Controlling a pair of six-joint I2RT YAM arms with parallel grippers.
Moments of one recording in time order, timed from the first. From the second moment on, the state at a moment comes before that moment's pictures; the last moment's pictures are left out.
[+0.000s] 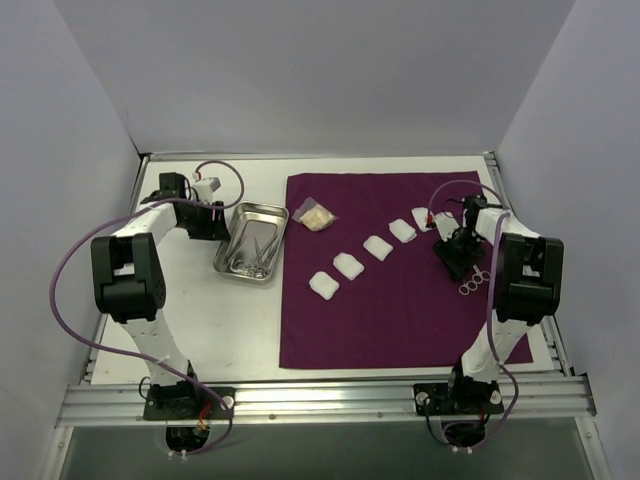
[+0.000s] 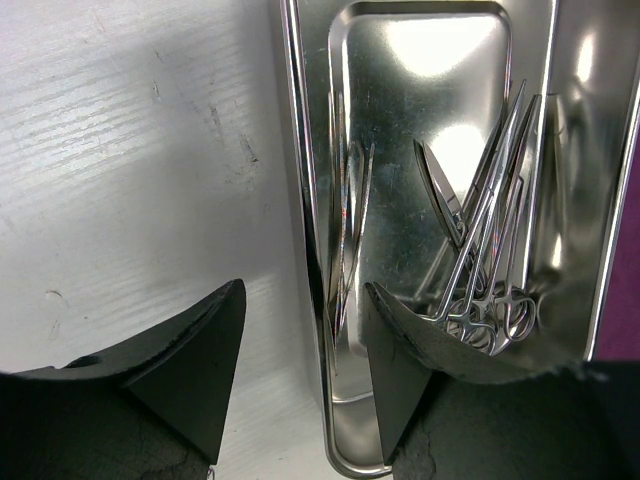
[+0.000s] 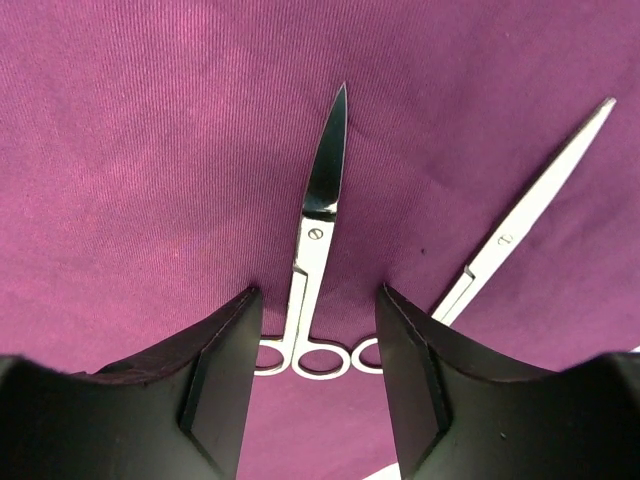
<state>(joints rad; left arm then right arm) 0.07 1.91 1.35 -0.53 0.46 0.15 -0.15 1.84 1.14 -0.74 -0.07 -0.77</state>
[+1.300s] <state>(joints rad) 0.07 1.93 1.35 -0.53 0.43 0.14 -0.02 1.85 1.20 -0.83 -0.07 -0.79</state>
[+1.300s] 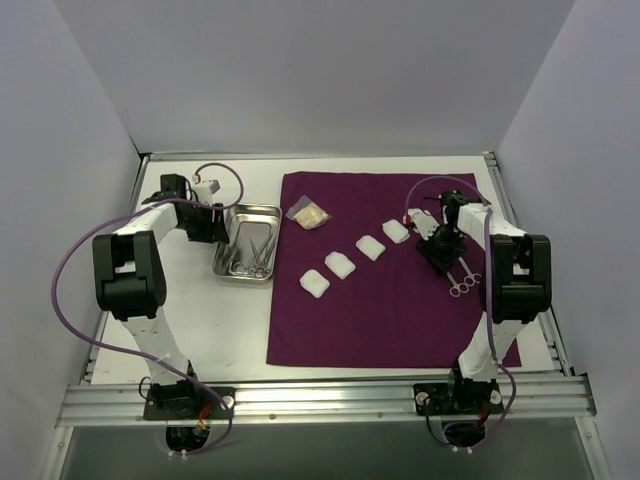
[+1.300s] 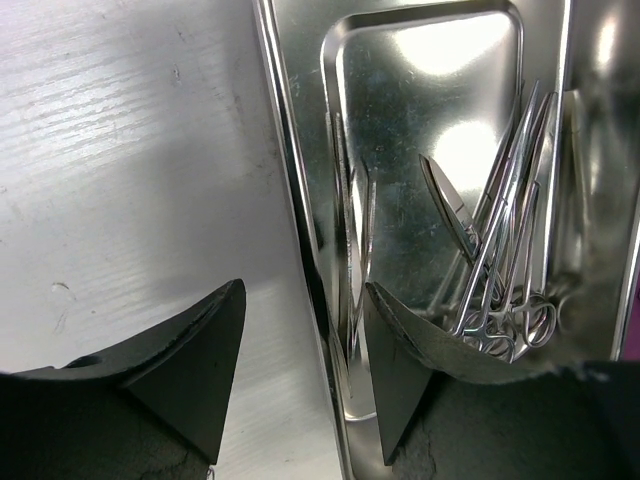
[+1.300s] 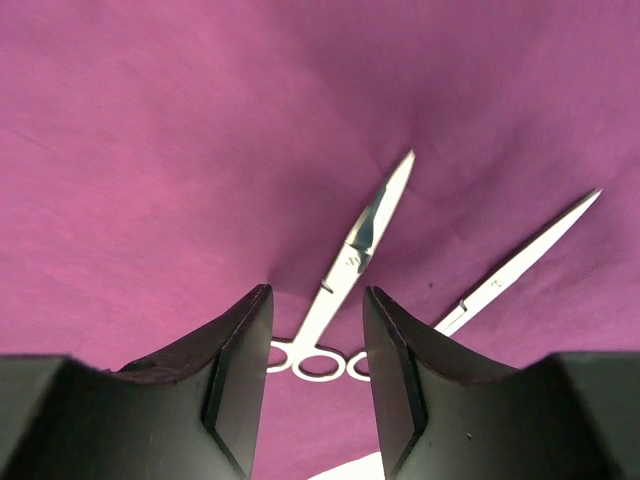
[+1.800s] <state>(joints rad) 0.08 1.93 1.32 -0.52 0.41 0.11 0.00 1.82 1.14 -0.79 -0.08 -0.76</state>
